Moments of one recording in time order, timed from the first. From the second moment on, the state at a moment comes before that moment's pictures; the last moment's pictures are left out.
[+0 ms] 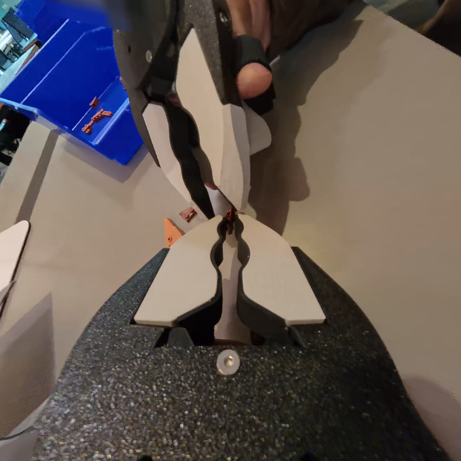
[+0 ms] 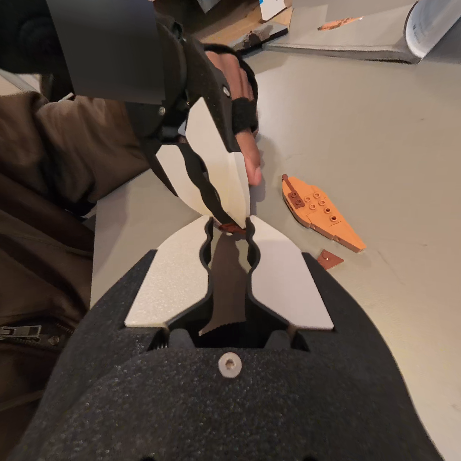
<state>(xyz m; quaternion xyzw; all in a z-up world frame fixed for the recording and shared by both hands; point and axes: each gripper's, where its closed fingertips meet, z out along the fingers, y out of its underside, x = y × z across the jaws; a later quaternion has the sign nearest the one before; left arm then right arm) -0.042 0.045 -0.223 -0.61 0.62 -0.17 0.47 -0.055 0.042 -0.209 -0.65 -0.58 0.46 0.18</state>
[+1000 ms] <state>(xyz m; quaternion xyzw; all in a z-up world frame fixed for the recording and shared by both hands) -0.073 0.103 -0.142 -0.64 0.04 -0.61 0.46 -0.078 0.104 -0.158 -0.56 -0.55 0.29 0.54</state>
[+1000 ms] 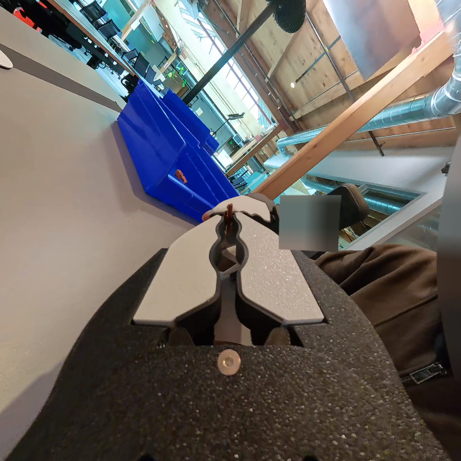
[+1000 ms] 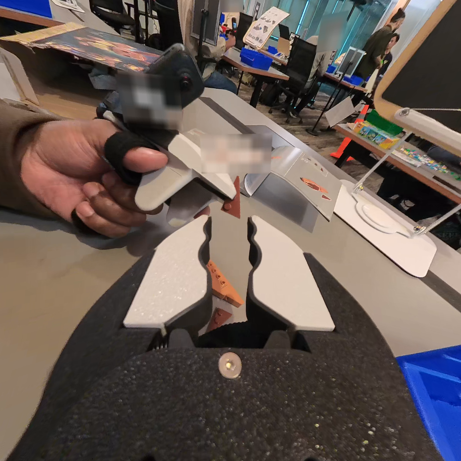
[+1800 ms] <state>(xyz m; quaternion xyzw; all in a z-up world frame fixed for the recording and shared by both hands) -0.065 0.094 -0.151 -0.68 0.14 -0.57 0.44 -0.068 0.104 -0.153 -0.52 -0.57 0.29 0.56</state>
